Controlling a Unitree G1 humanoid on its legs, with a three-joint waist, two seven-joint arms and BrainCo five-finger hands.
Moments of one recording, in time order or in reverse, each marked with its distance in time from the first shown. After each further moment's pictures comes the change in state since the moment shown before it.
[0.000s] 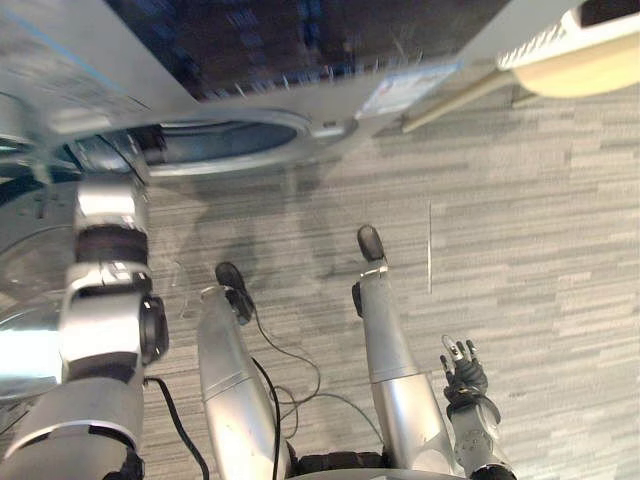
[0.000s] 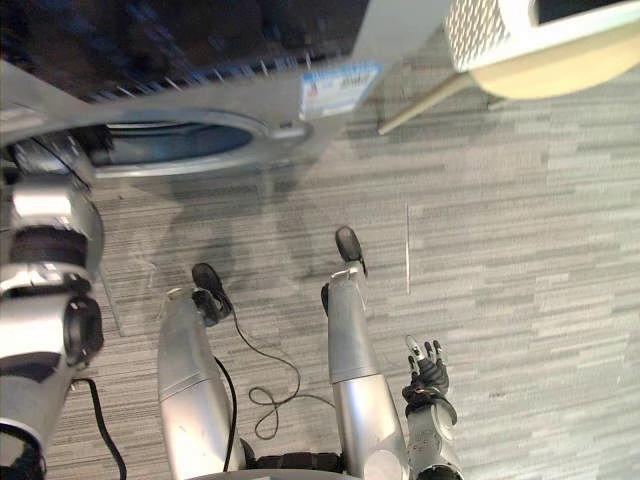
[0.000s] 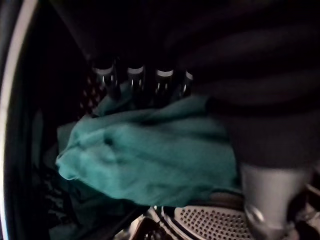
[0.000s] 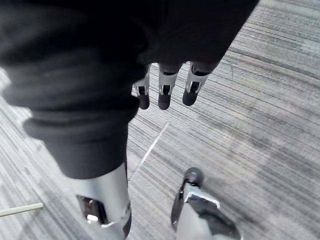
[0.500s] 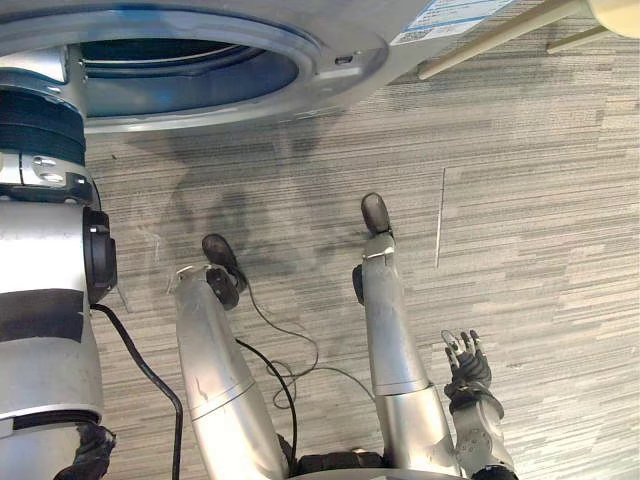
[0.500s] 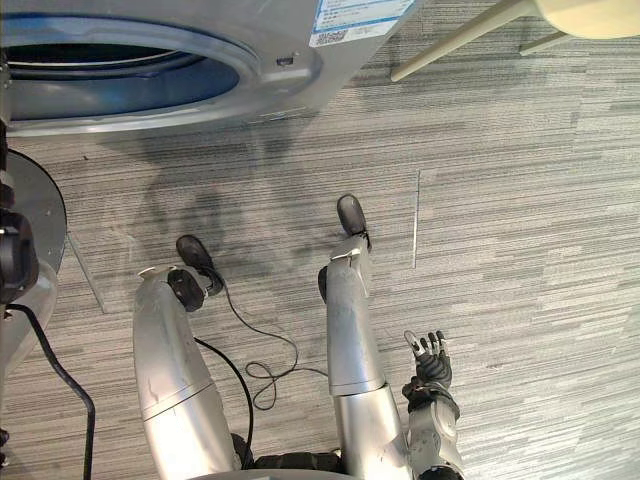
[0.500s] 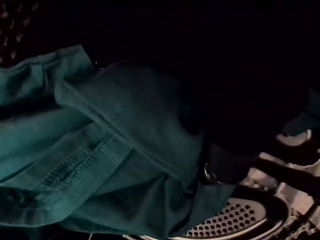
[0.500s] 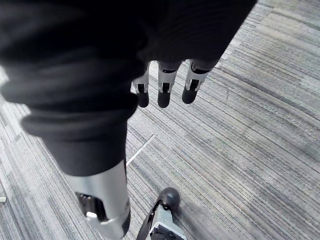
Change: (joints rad) left arm -0.704 0.246 -0.291 0.269 -0.016 0.013 0.087; right arm 0.028 0.005 0.043 -0.073 -0.146 -0.032 0.001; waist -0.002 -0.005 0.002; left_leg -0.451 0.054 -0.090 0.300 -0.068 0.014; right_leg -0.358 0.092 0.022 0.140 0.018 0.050
